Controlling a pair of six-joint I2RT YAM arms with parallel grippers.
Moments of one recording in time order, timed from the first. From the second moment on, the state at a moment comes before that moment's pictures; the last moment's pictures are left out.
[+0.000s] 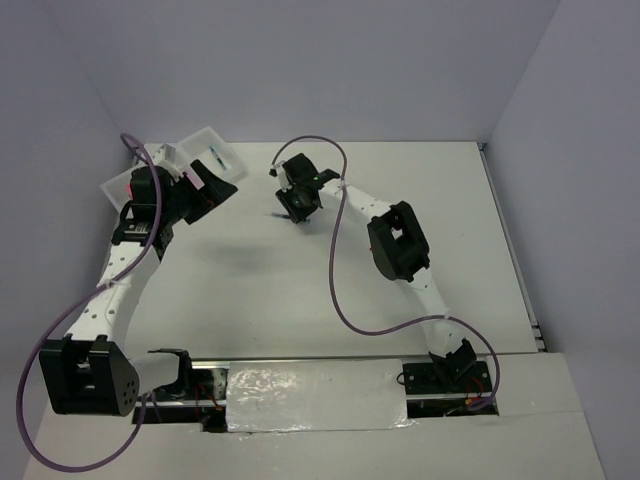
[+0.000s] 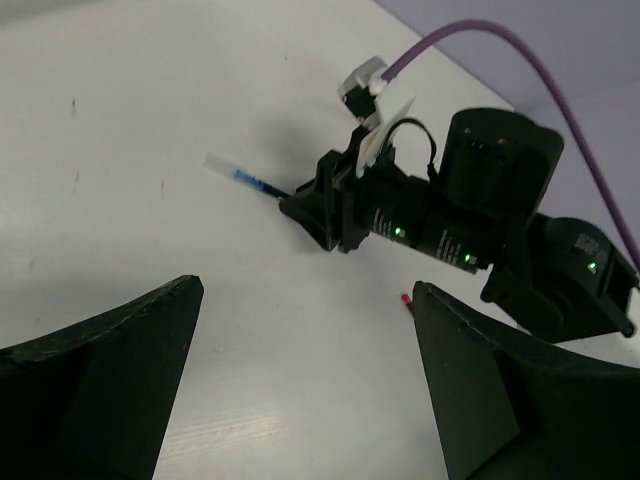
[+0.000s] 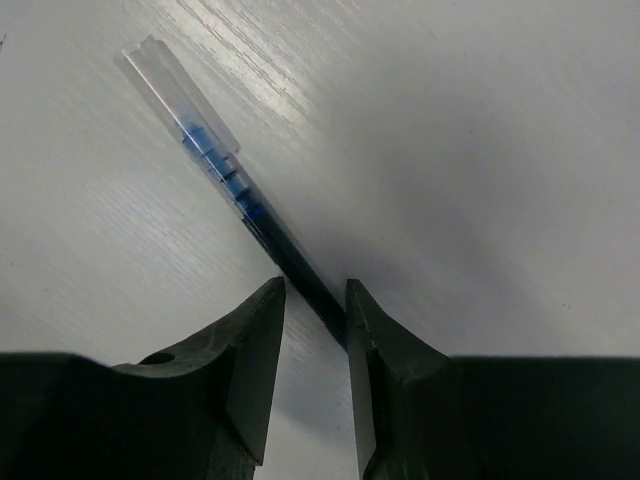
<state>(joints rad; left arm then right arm) 0.01 1.19 1.01 -0.23 0.33 -0.68 0.64 2.45 2.08 -0.59 -0.07 -0.07</state>
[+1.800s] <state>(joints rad) 0.04 1.98 1.72 -0.19 0.04 -0.69 0.59 1.45 0.95 0.05 -0.14 0.56</state>
